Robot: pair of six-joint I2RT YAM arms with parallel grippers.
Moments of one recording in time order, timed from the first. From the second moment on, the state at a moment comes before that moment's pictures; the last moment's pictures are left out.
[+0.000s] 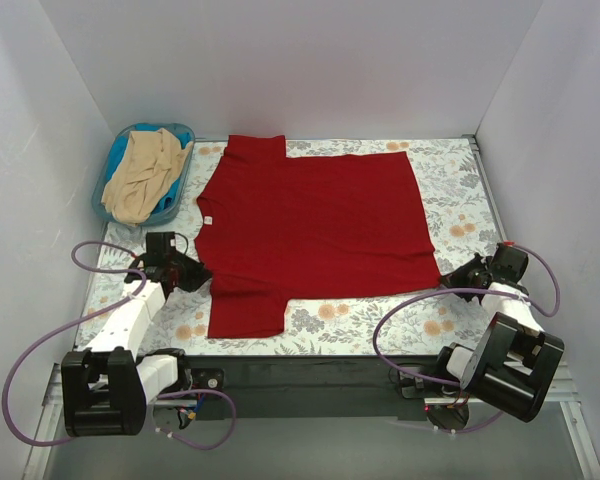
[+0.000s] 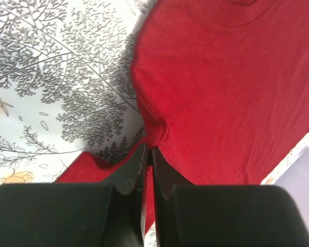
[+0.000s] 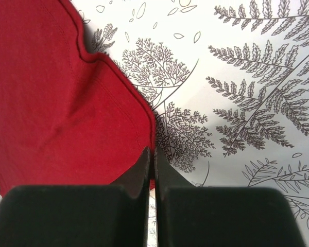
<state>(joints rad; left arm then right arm) 0.02 1.08 0.54 -0.42 0.12 -1.05 -0.45 1.16 0.43 -0.22 -0.39 0.53</state>
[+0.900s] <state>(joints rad) 0.08 1.36 0.80 -0.40 0.20 -1.05 -0.36 1.39 0.77 -0.21 -0.42 0.62</state>
